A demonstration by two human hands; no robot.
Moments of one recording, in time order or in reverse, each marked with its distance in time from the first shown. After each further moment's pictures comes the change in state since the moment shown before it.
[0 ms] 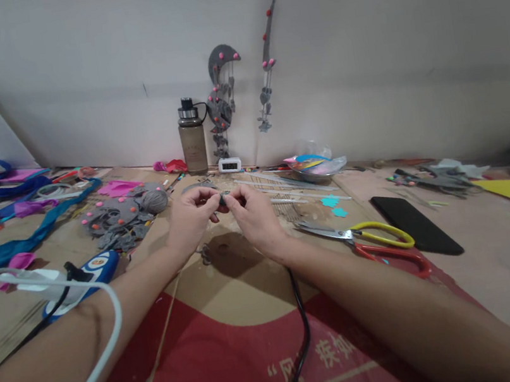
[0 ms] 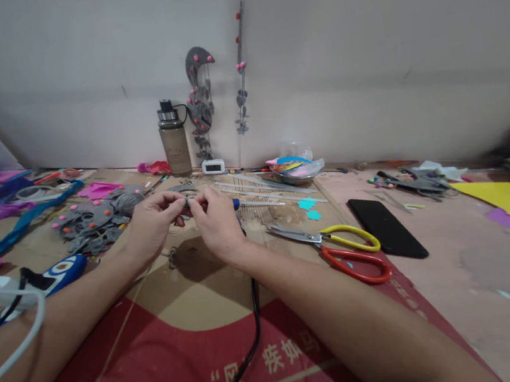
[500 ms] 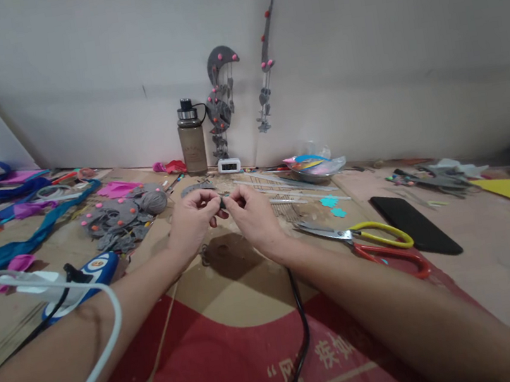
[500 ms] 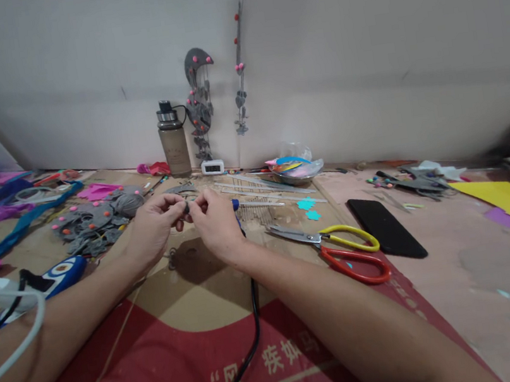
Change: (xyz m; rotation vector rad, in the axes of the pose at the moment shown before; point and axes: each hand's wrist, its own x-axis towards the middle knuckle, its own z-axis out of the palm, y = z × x) left_hand -0.004 0.001 0.002 -0.066 -0.010 -0.052; right_hand -0.002 -0.007 0.000 0.008 0.011 0.044
